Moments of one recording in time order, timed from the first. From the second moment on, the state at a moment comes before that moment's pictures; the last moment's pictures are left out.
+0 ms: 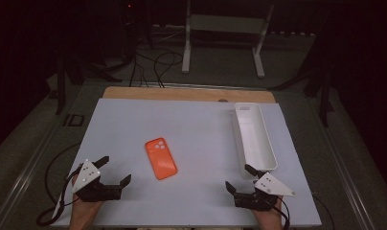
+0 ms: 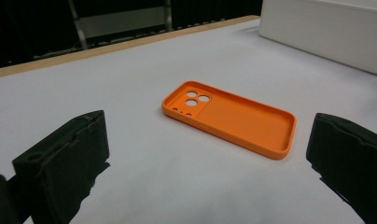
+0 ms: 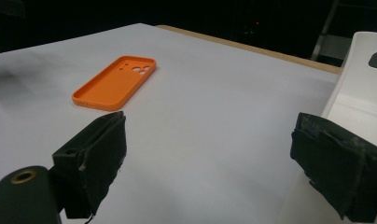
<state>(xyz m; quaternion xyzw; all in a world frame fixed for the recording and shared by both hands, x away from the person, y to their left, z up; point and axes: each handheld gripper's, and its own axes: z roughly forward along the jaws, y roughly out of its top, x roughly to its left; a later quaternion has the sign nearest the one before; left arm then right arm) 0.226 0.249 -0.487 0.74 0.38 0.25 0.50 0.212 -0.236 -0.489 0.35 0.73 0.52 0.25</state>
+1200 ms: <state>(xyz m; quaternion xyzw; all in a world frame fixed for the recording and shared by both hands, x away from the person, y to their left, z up) 0.255 0.218 -0.463 0.76 0.40 0.23 0.45 0.211 -0.228 -0.489 0.34 0.74 0.52 0.25</state>
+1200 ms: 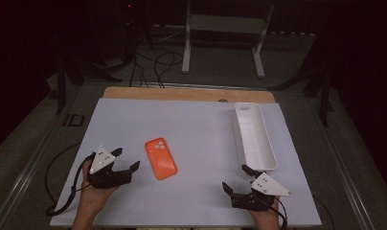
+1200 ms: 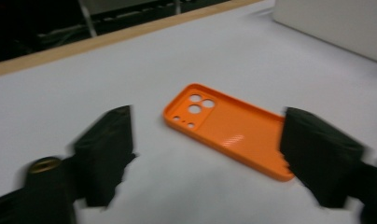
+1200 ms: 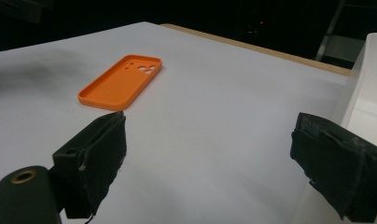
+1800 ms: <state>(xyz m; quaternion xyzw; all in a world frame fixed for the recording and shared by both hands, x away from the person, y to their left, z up) 0.272 0.183 -0.485 0.80 0.38 0.18 0.42 0.211 -0.224 -0.490 0.33 0.75 0.52 0.25</state>
